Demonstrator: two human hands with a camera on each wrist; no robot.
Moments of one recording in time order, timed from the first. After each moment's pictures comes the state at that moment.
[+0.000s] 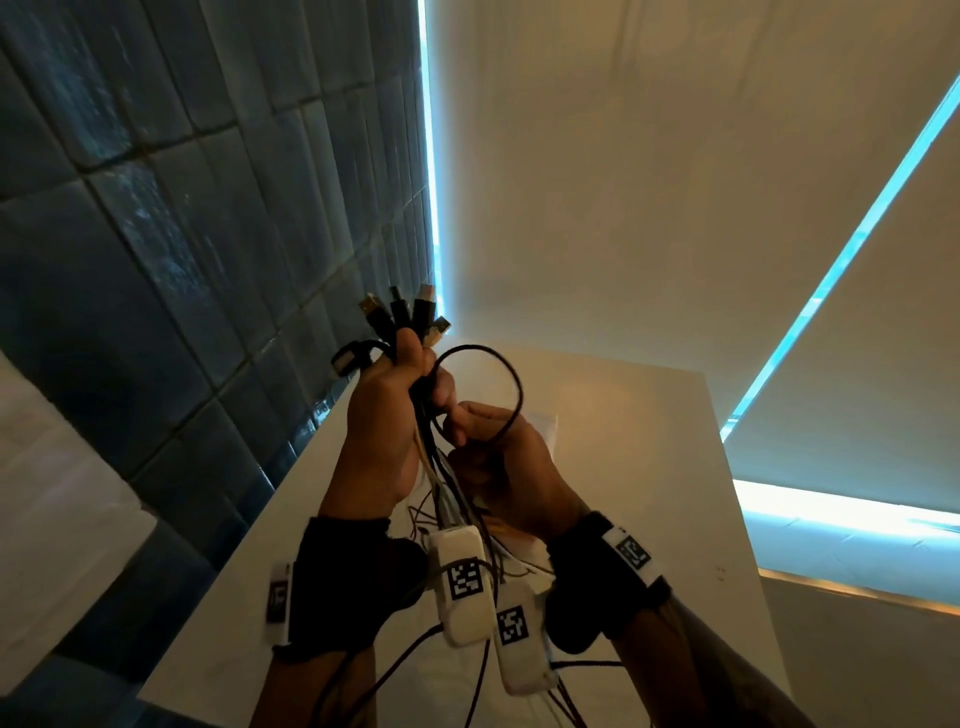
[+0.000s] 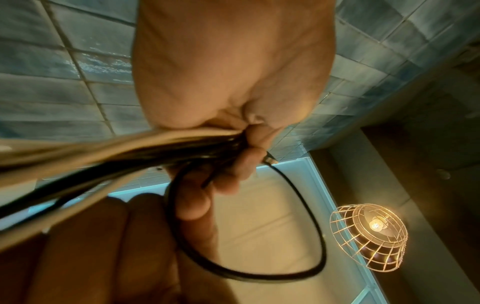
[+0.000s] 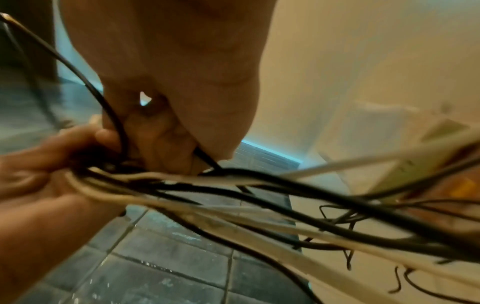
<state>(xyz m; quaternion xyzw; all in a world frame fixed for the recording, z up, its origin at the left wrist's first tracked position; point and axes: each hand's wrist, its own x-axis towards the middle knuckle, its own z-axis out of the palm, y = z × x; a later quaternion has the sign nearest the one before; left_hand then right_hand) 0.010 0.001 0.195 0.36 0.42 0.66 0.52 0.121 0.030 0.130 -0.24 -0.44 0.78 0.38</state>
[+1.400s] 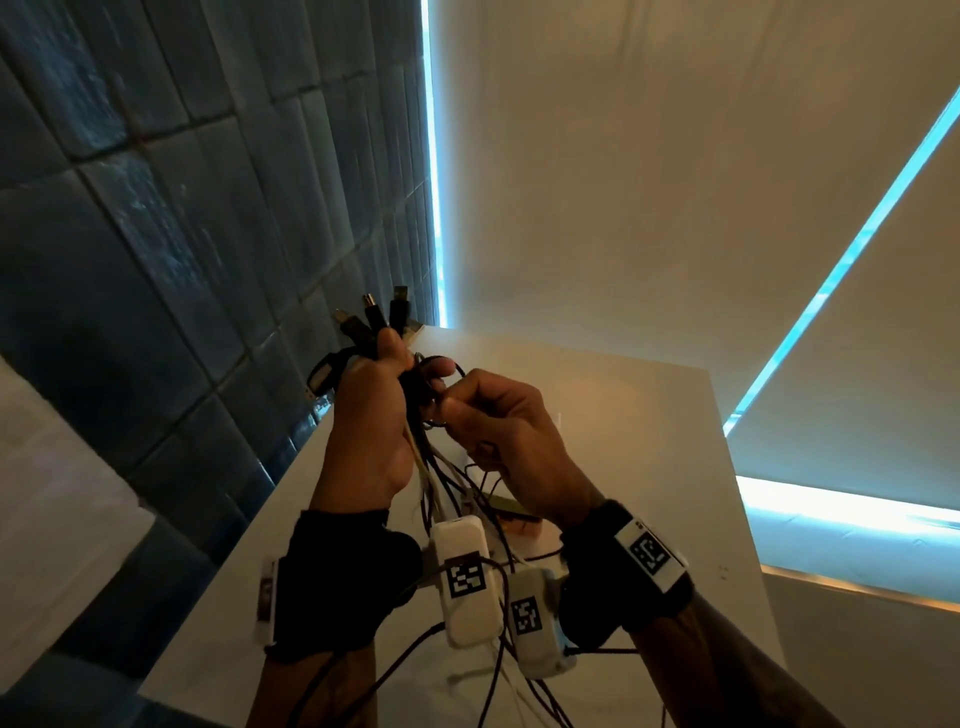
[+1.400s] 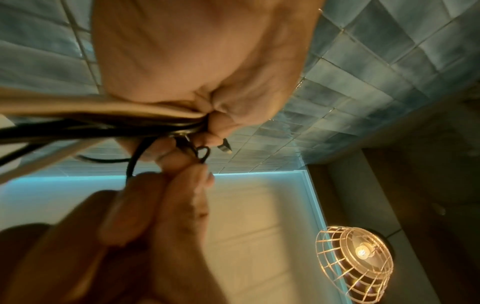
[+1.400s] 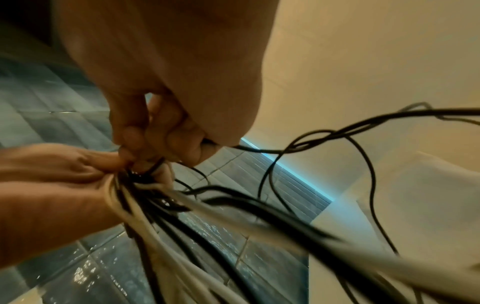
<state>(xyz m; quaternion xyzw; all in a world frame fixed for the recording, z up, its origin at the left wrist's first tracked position) 0.000 0.011 0.194 0.27 0.50 0.66 0.49 0.126 0.029 0.151 -0.23 -0.62 0.60 0.45</state>
